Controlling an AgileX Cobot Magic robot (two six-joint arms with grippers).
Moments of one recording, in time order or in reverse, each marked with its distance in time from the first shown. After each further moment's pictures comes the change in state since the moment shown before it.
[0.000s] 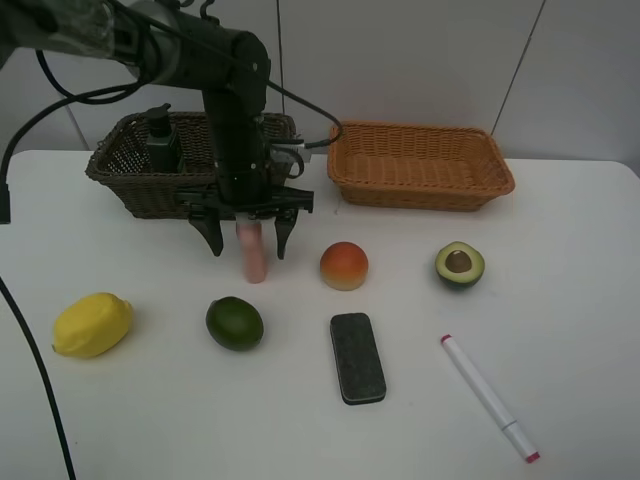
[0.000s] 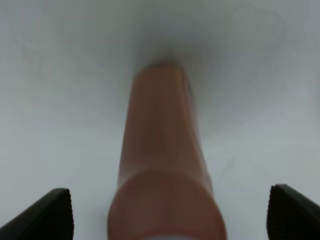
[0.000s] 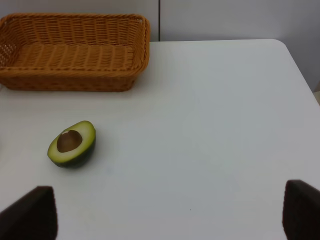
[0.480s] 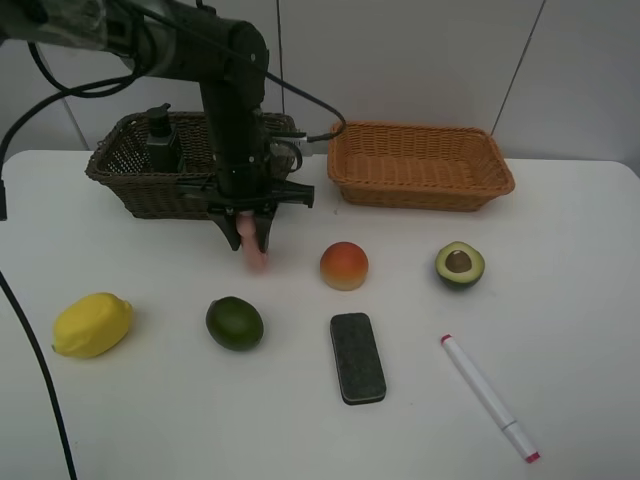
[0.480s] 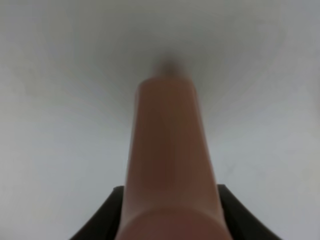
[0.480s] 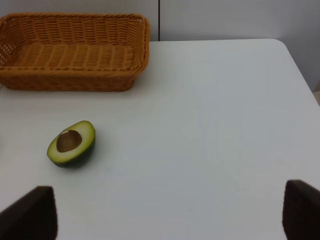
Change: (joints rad) left arm 0.000 -0.051 -0.023 0.003 0.030 0.051; right arm 0.000 0.000 0.000 0.000 0.000 0.000
